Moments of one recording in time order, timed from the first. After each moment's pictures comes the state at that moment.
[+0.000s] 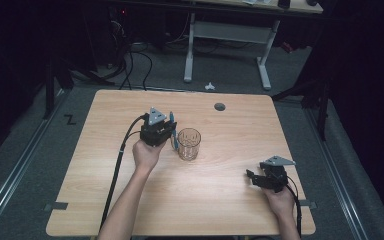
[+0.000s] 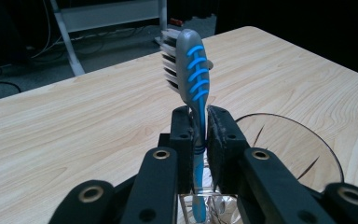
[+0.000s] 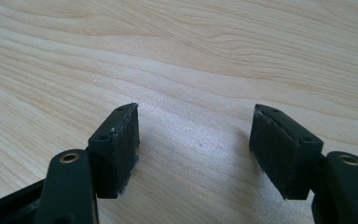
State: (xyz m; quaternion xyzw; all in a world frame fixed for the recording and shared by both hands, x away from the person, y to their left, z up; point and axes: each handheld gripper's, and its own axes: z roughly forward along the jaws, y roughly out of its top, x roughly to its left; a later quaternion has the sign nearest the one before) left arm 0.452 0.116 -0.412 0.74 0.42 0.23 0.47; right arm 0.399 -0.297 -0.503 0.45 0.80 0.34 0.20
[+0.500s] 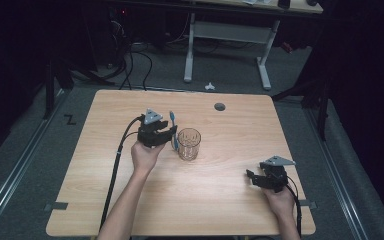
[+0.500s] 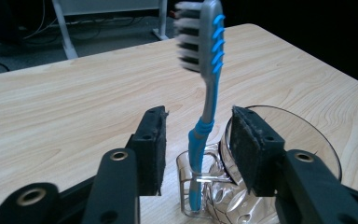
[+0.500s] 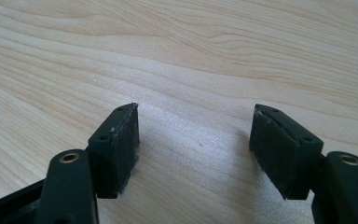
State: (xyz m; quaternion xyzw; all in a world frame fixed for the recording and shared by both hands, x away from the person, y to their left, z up) left arm 0.450 0.125 -0.417 0.72 0.45 0.21 0.48; right arm 0.399 -0.297 -0.503 0.45 0.80 0.34 0.20
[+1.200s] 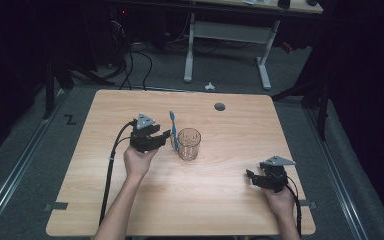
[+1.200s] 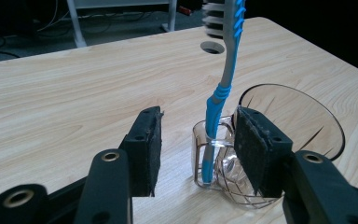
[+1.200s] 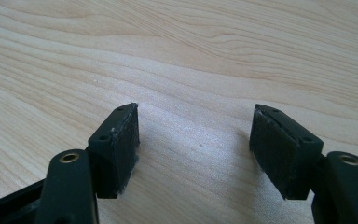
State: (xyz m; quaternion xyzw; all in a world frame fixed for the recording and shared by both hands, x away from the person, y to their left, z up) left arm 0.432 0.142 -0.418 0.72 0.46 0.22 0.47; right arm 0.399 -0.297 -0.503 0.45 0.80 0.34 0.20
